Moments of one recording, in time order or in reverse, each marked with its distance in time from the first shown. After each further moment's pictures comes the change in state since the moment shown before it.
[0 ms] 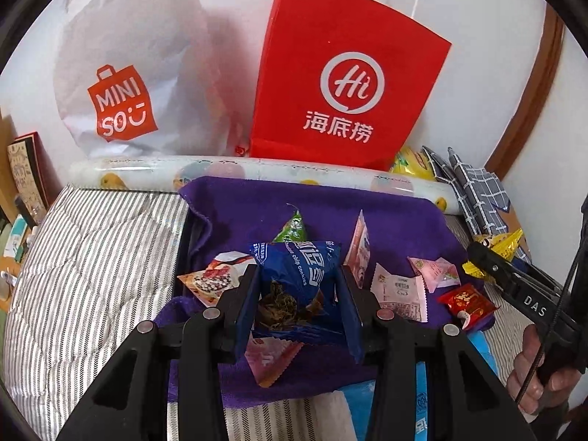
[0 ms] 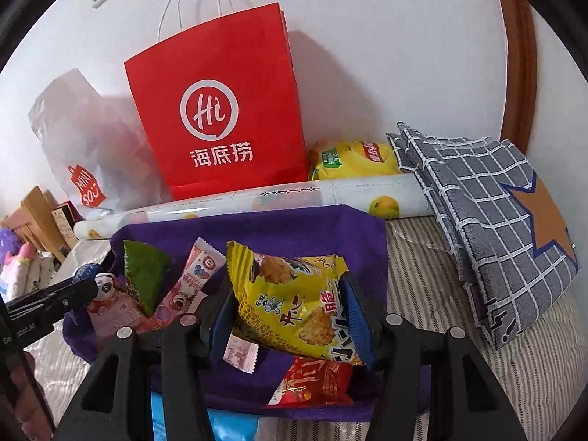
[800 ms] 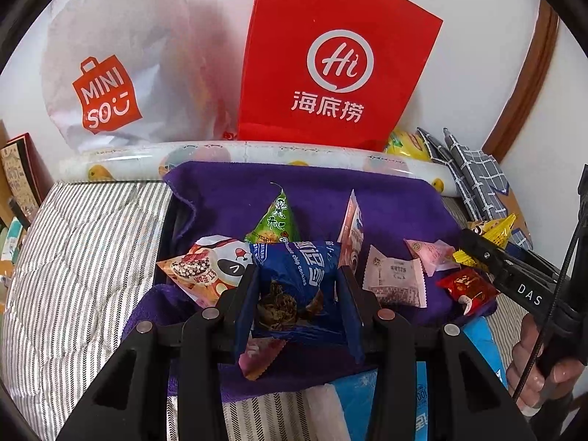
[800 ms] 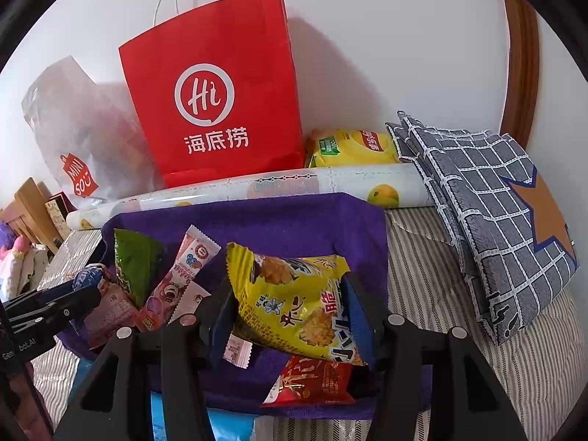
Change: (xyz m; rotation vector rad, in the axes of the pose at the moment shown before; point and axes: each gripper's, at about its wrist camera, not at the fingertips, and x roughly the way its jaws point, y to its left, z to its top) left arm 0.011 -0.007 -0.006 0.025 0.049 -0.010; right arm 0.008 -0.001 -0.003 0.001 0.041 -0.009
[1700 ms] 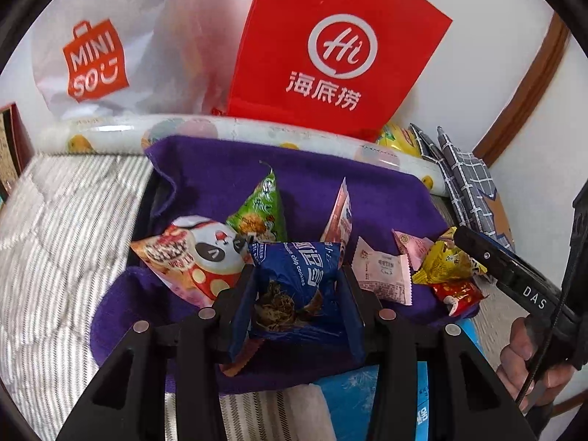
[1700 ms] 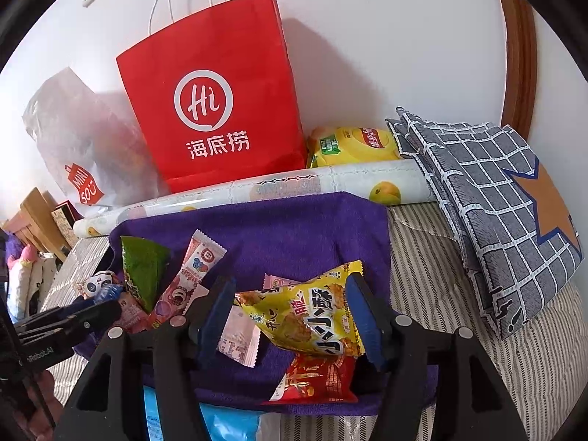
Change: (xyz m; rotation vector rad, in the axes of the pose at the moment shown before) left arm 0.015 0.009 -0.001 -0.084 0.064 -0.100; right arm -0.004 -0.004 0.002 0.039 0.009 0.033
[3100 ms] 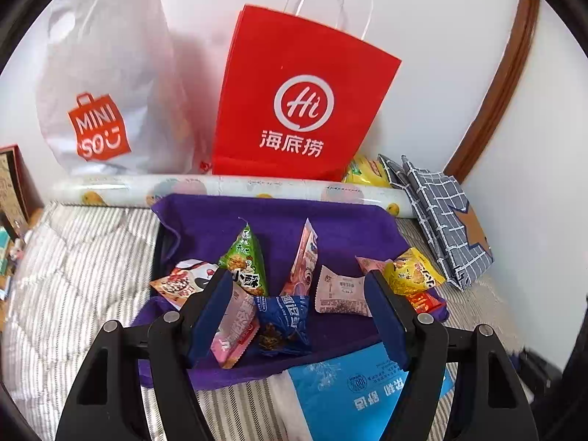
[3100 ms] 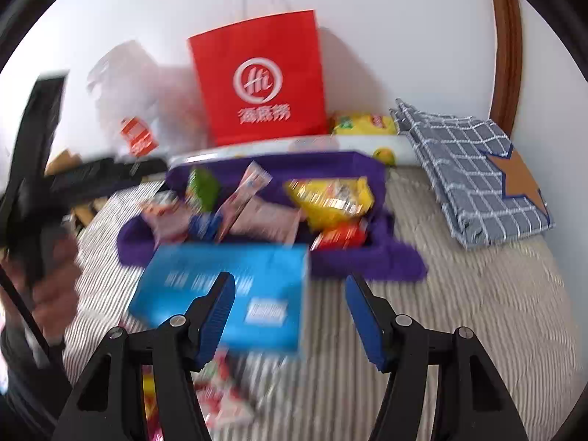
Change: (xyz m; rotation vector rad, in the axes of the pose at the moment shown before) left arm -0.065 -0.029 0.005 0.110 -0.134 -0.009; right arm -0.109 0.039 -0.088 -0.098 0.050 0.030
